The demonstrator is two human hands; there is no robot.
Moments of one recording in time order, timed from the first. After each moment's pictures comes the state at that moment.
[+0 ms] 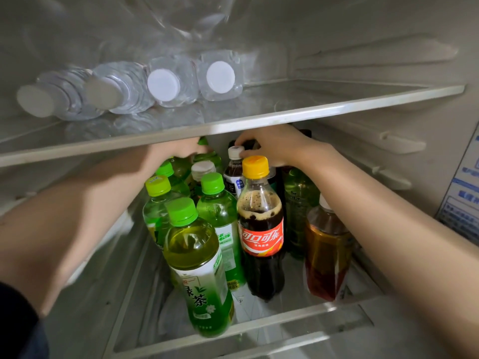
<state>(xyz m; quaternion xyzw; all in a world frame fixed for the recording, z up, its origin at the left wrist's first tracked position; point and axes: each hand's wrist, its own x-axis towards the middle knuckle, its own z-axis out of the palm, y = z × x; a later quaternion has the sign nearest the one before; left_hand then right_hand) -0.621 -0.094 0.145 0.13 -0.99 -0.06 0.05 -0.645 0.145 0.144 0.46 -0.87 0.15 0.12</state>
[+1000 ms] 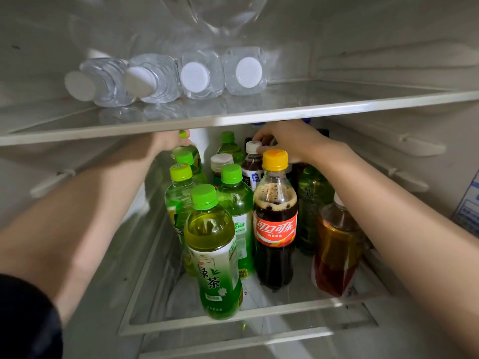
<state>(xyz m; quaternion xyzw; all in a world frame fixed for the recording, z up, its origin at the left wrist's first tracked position) -0.579 -0.132 0.141 0.16 -0.96 -0.12 0.17 -0.651 0.140 0.141 0.46 -0.87 0.16 0.09</state>
